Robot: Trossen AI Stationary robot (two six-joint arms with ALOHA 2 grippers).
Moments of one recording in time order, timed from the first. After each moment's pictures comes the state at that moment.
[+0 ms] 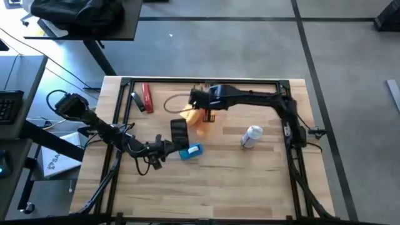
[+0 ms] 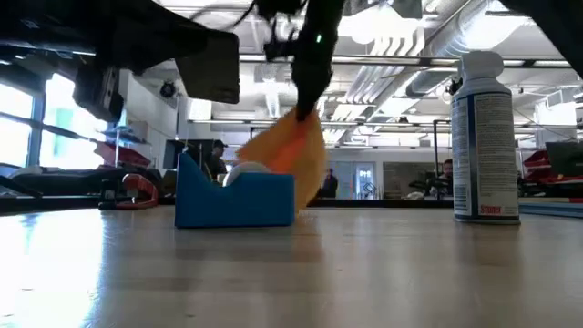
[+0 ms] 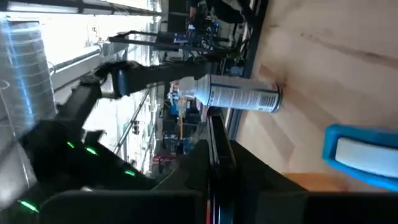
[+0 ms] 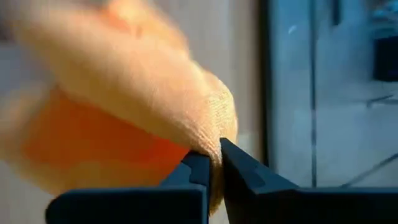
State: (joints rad) left arm -0.50 1.32 0.31 0.99 -0.61 1.41; right arm -0.14 2.04 2.01 -1.11 0.46 -0.22
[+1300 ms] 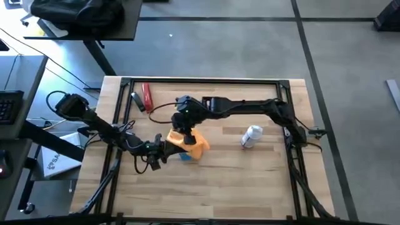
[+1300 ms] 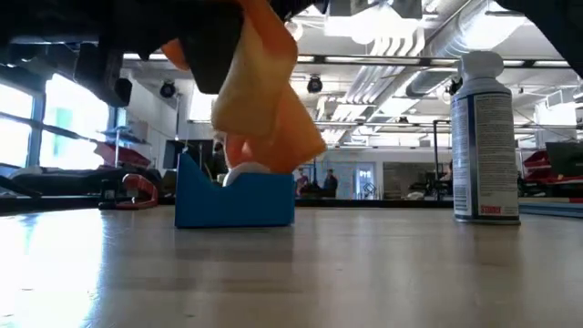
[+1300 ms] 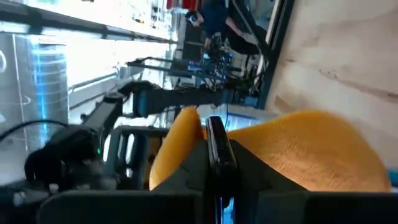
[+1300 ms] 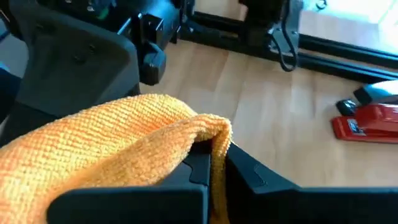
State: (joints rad) left arm -0.48 1.33 0.31 1.09 -0.49 1.43; right arm -0.04 2.18 2.02 -0.57 -0.27 -0.27
